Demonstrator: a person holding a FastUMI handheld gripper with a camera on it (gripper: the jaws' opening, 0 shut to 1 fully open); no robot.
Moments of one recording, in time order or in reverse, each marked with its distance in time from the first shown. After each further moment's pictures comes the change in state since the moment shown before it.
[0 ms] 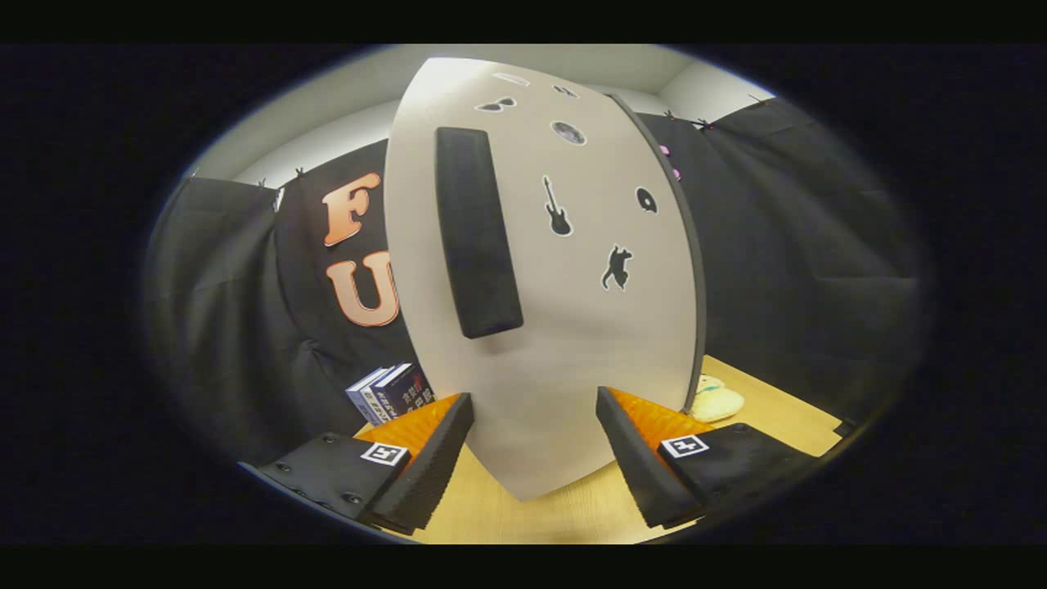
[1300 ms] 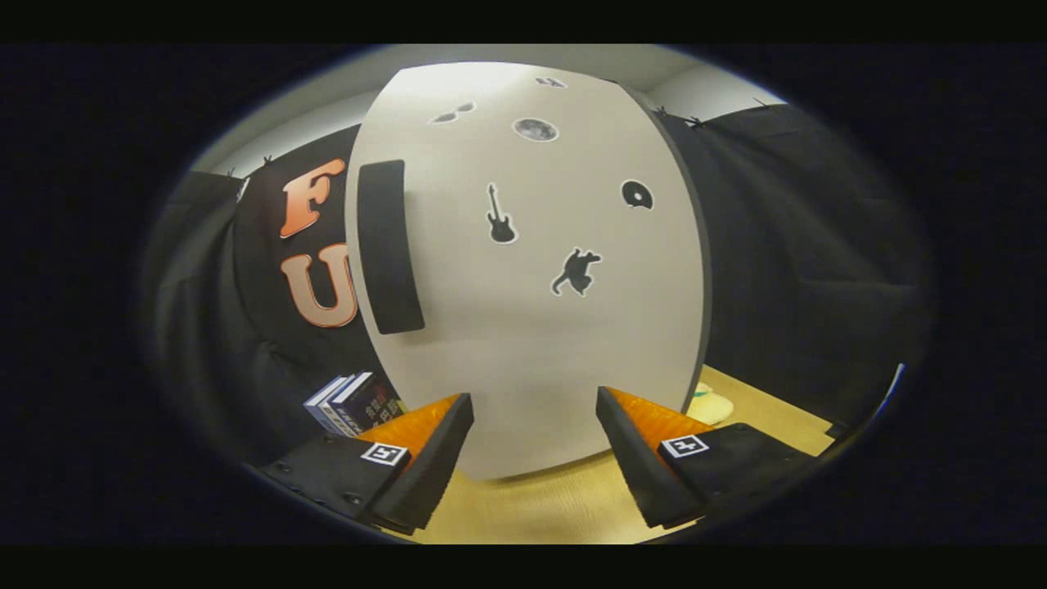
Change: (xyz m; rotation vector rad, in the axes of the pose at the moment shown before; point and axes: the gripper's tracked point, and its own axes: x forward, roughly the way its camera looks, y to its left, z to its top) arm 0.036 -0.021 0.020 -0.001 0.035 -0.132
